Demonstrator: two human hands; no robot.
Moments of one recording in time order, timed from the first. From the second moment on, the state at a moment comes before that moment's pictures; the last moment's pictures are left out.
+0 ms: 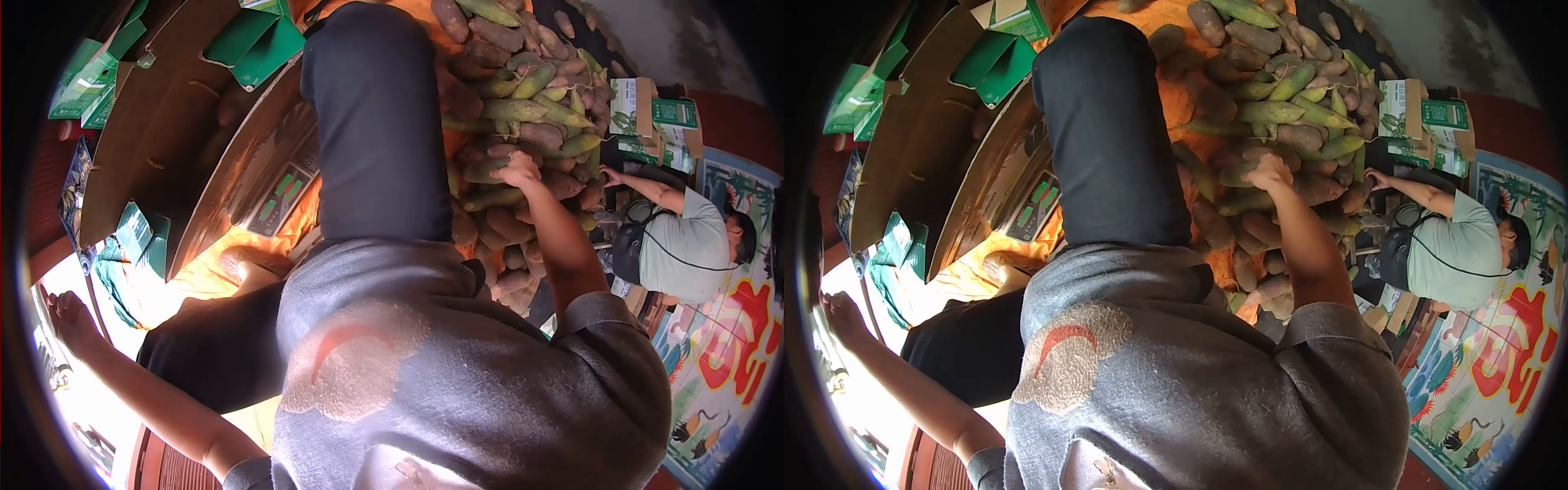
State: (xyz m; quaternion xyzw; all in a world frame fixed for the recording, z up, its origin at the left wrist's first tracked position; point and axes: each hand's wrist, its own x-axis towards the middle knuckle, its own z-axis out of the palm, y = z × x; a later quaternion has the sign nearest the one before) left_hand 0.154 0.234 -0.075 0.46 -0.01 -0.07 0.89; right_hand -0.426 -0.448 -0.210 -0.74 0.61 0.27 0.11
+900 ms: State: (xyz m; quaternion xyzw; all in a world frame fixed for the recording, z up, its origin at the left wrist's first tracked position) left_hand 0.153 0.244 -0.100 0.58 0.07 -0.01 0.81; right_hand -0.429 -0.409 -0.416 -0.78 0.53 0.30 0.15
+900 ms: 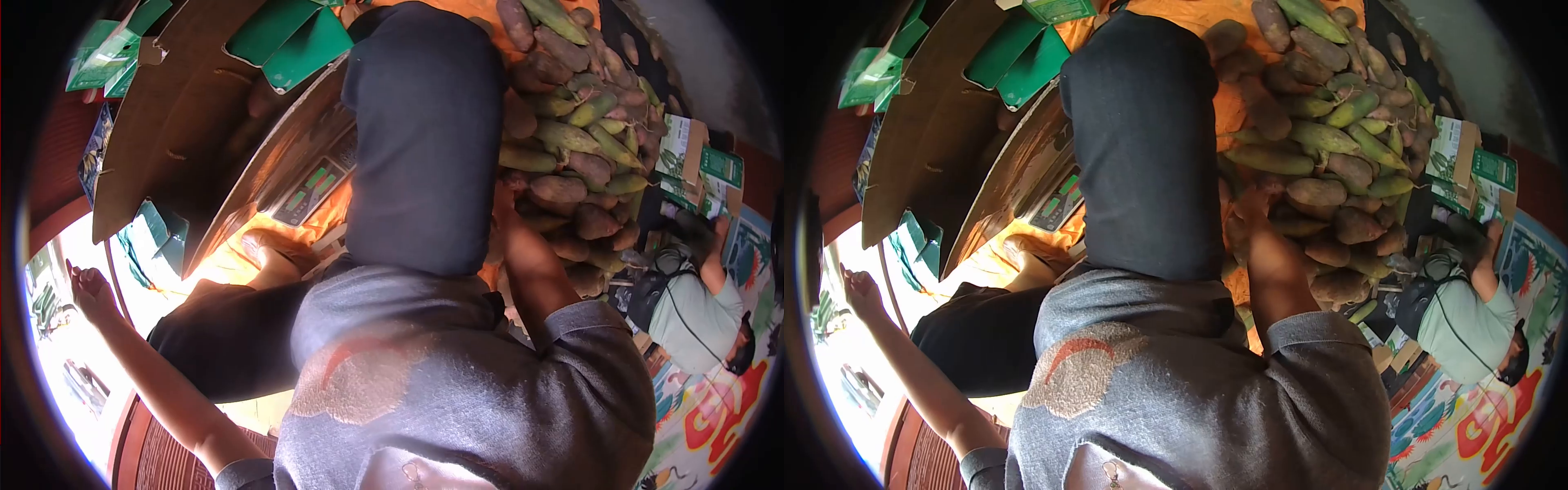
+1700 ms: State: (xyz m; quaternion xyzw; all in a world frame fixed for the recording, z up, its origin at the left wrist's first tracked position) left_hand 0.010 0.006 -0.033 0.88 -0.43 -0.04 0.21; right_hand -0.278 -0.516 -0.014 -0.92 0.39 -0.07 0.01
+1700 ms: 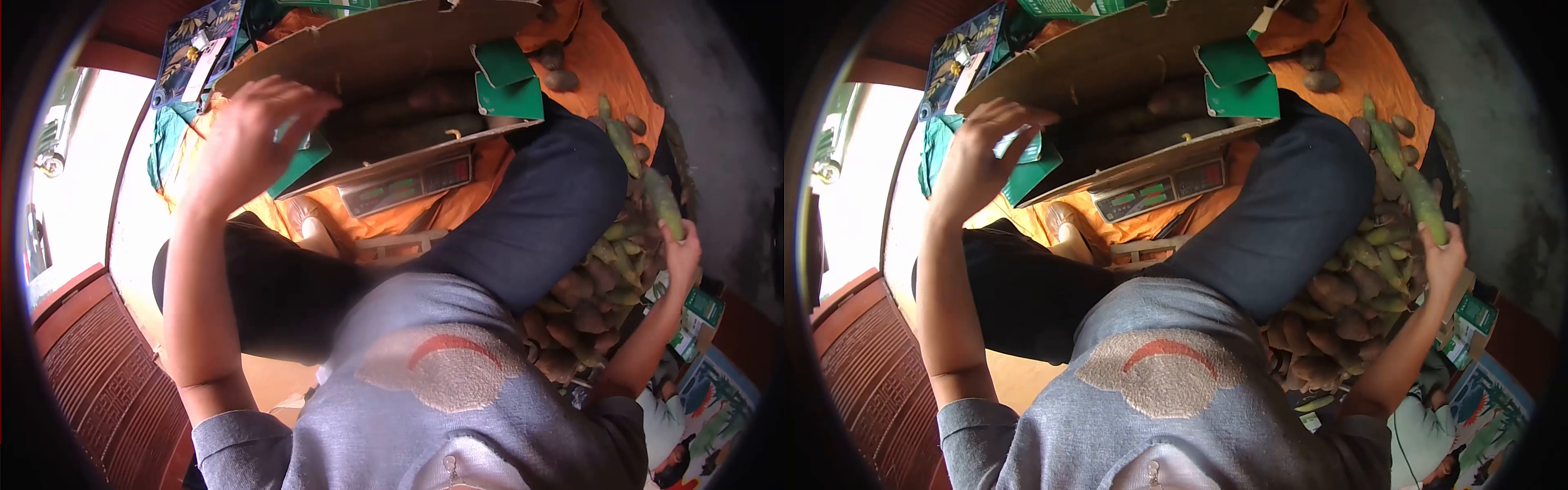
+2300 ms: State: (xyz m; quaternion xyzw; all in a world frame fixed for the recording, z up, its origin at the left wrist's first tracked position) left_hand 0.013 0.050 -0.026 0.89 -0.40 0.01 0.21; right_hand -0.014 -0.233 -0.059 -0.97 -0.19 0.02 0.15
